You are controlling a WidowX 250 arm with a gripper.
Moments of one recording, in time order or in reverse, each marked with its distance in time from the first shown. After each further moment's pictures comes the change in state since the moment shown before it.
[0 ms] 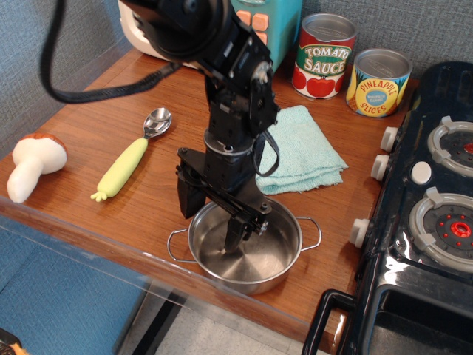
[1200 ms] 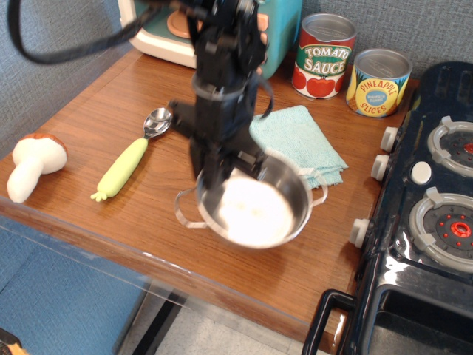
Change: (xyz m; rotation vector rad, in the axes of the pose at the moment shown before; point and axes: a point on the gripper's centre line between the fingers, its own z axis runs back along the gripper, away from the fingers) arm 0.015 0.021 0.047 -0.028 -0.064 0.045
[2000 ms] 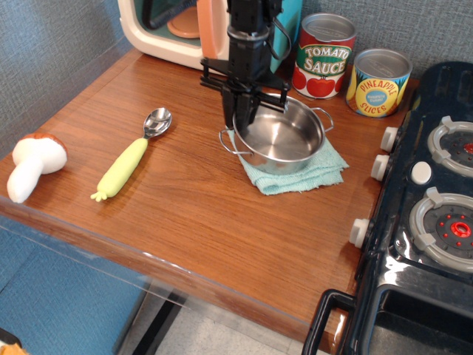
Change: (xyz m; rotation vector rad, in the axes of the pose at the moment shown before) arm 0.093 0.044 -0.038 -0.055 0.080 0.161
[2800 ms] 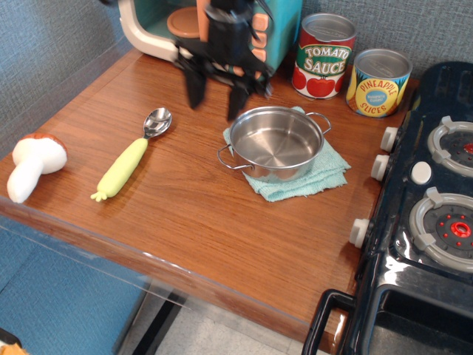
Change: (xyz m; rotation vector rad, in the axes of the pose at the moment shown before) arm -0.036 0.020 0.056 0.108 -0.119 0.134
